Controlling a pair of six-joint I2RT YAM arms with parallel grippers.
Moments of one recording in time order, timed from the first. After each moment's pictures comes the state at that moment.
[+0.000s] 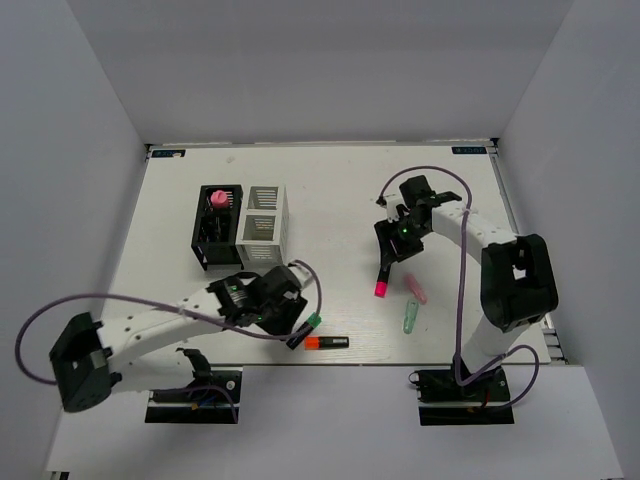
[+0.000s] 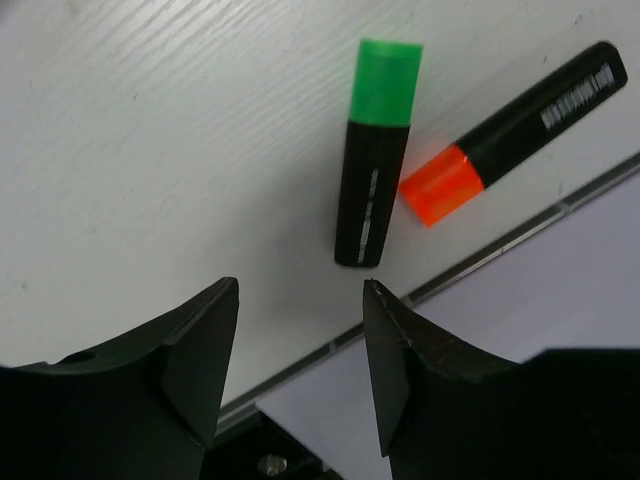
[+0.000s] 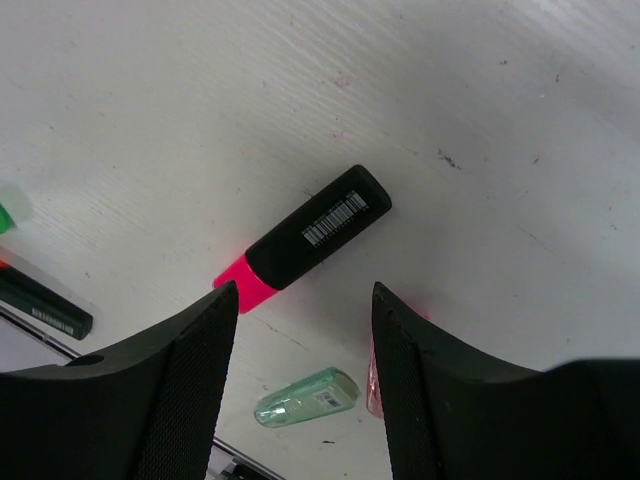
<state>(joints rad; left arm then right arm) -1.00 1.09 0.74 -0.74 -0.11 -0.36 0.34 1.70 1.18 -0.75 -0.34 -0.11</state>
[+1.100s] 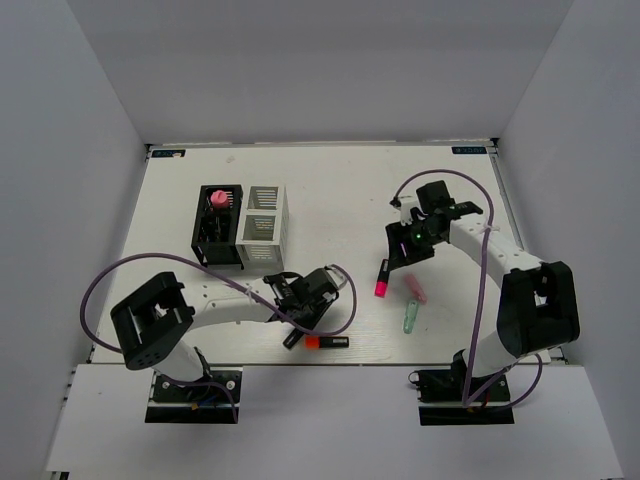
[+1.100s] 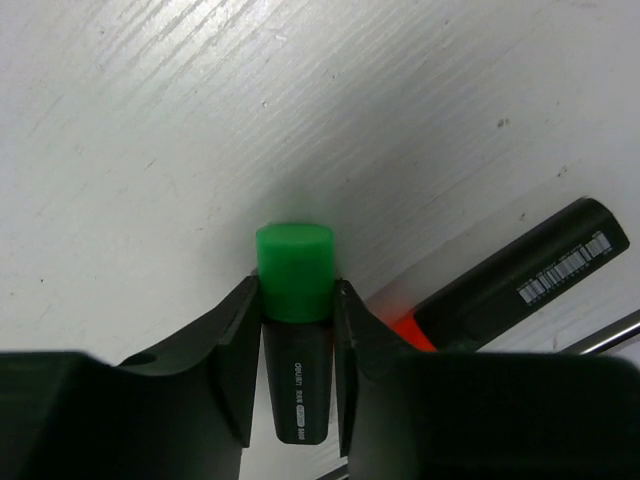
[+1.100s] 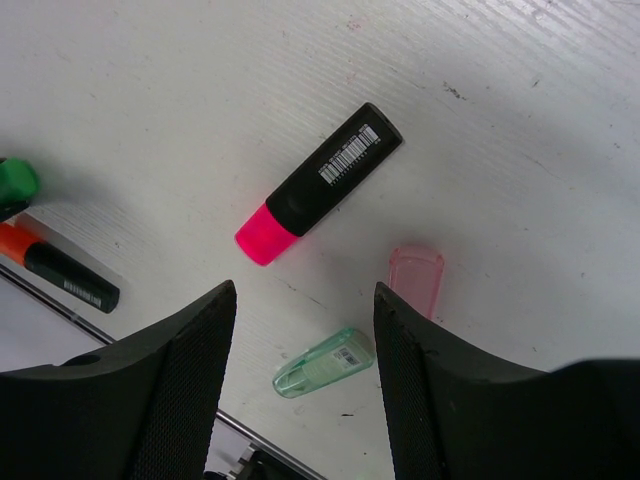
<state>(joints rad) -1.08 1.54 0.81 -0.42 -0.15 -0.31 0.30 1.52 1.06 -0.74 -0.38 -0.08</state>
